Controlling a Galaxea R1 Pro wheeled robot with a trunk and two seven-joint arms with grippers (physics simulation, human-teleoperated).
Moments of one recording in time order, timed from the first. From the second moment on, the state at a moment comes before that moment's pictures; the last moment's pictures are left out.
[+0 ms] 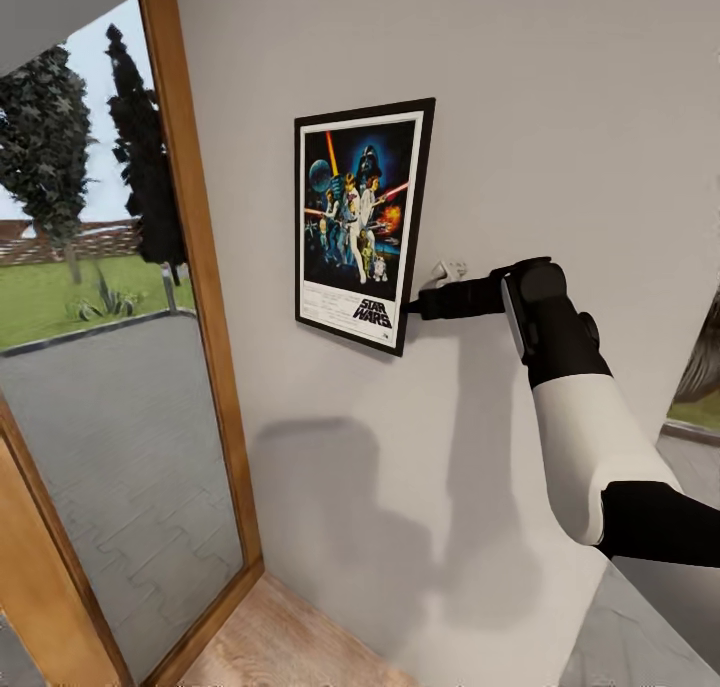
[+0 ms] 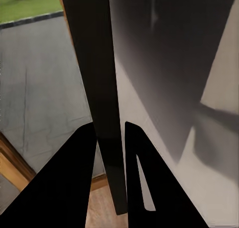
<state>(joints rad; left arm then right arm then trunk) 0.35 -0.17 0.29 -0.86 0.11 -0.13 -0.10 -1.28 0.03 -0.03 -0.98 0.32 0.99 0.98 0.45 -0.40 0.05</state>
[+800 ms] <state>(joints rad) 0.35 -0.17 0.29 -0.86 0.11 -0.13 -0.10 -1.28 0.03 -0.03 -0.95 0.32 0.99 0.98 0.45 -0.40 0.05</state>
